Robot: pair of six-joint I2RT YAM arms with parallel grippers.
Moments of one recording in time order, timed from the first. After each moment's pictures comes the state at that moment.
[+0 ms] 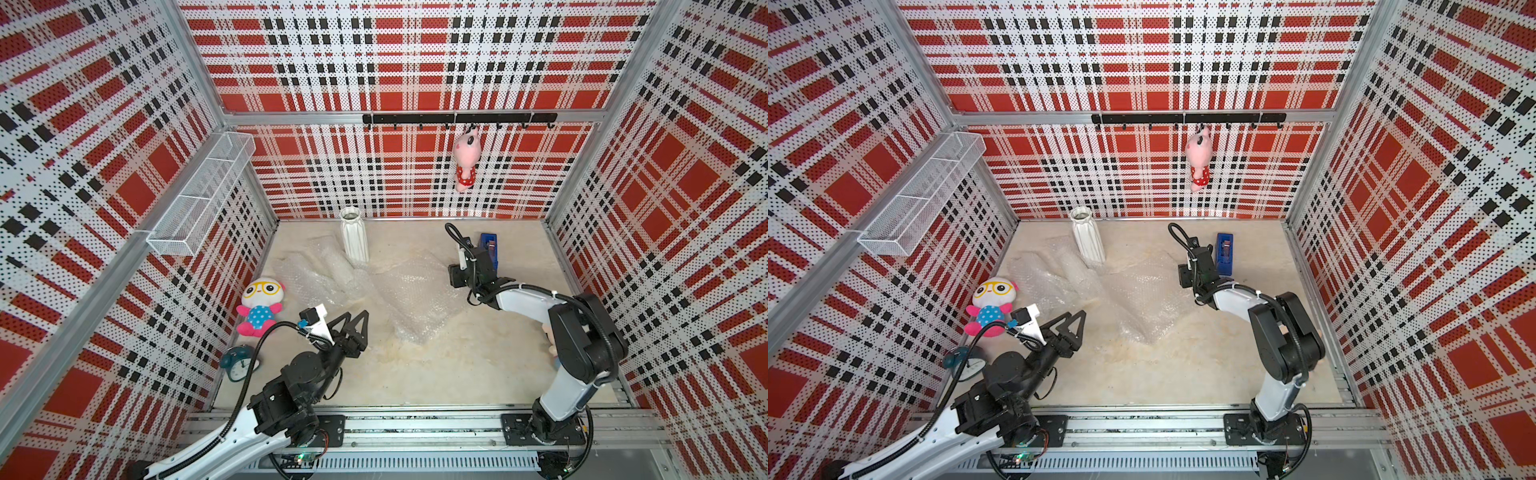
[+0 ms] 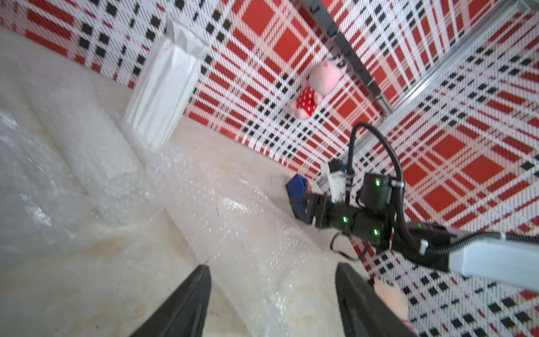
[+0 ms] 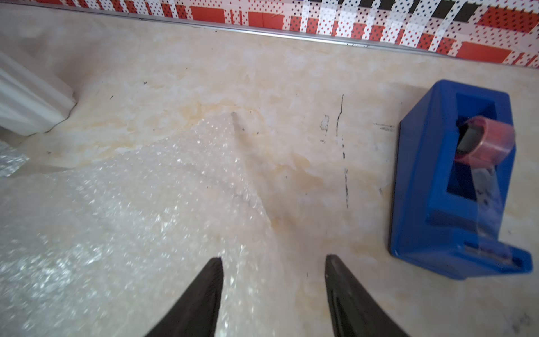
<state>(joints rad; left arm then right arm) -0.95 0.35 0.32 -0.02 -0.58 -0.67 0.43 1.68 0.94 0.11 0.13 0.15</state>
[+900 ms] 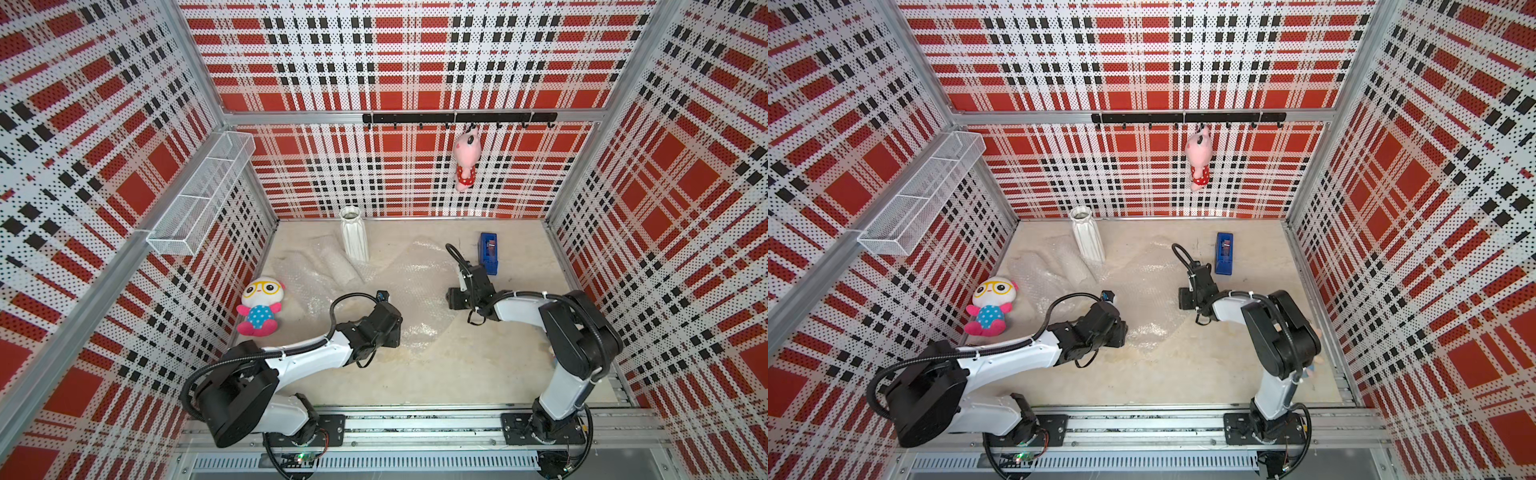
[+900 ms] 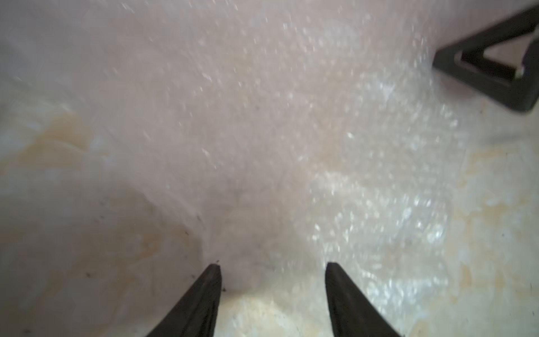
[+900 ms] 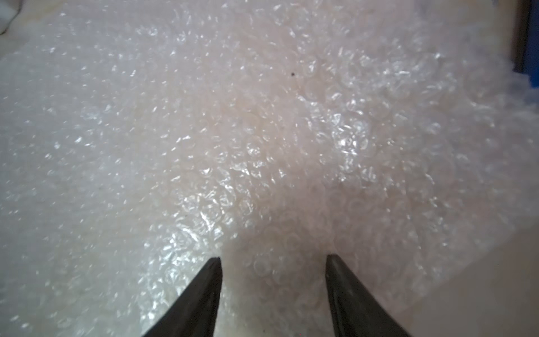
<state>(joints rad) -0.87 1.40 0.64 -0.19 -0.22 -0.63 0.41 1.81 0.91 0.05 0.01 0.29</state>
